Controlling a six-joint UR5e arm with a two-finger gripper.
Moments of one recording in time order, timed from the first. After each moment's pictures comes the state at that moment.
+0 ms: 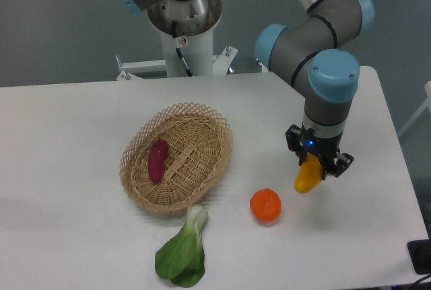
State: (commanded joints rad) arm 2.62 -1.99 -1.55 -1.01 1.57 1.34
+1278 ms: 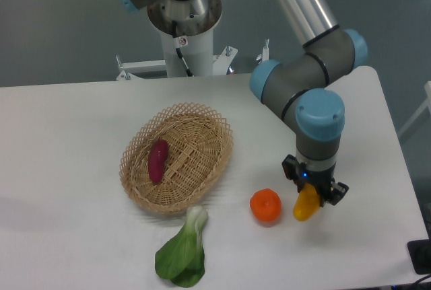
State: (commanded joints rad) arm 2.56 -2.14 -1.51 -0.87 1.62 1.25
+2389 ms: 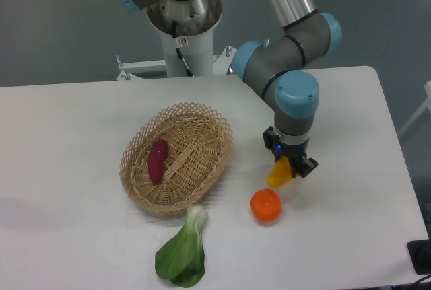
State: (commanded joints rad) arm 2.58 -1.97 -1.83 -0.84 1.62 1.45
